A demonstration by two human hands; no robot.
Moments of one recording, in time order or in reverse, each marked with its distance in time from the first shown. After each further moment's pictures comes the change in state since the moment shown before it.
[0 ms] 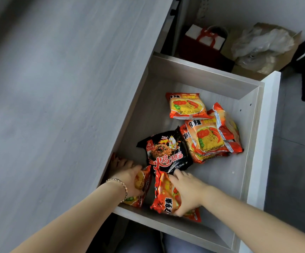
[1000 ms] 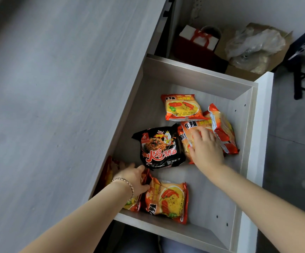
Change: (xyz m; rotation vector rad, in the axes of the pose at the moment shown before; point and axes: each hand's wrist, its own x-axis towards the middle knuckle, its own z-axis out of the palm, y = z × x) left_hand 0.009 0.024 -0.012 -0.076 -0.053 -0.034; right_hand -0.008 0.043 -0.056 0.167 0.881 0.445
